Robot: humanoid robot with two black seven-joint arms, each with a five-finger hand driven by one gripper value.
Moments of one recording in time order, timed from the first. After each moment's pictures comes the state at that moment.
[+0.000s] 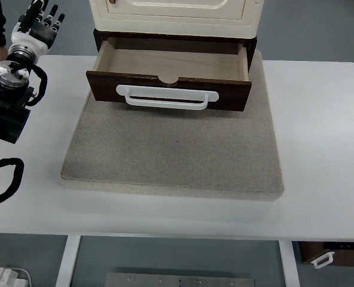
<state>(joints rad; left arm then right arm) -1.05 0.21 -1.19 -0.29 -0.08 -0.13 -0.08 0.00 0.00 -0.01 0.13 -0.04 0.18 -0.03</state>
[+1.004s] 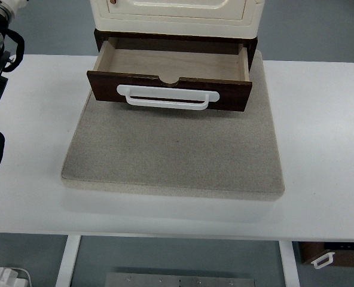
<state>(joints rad) -1.20 0.30 -1.15 -0.30 -0.07 -0.27 -0.07 0.00 0.00 -0.01 0.13 -0.04 0.18 -0.03</state>
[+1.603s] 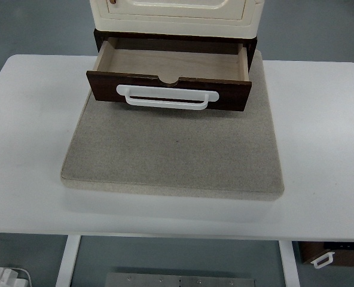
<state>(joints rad) -1.30 0.43 -1.09 -0.70 -0.07 -0.21 -0.07 0.00 0.00 -0.01 0.13 -0.04 0.18 -0.03</state>
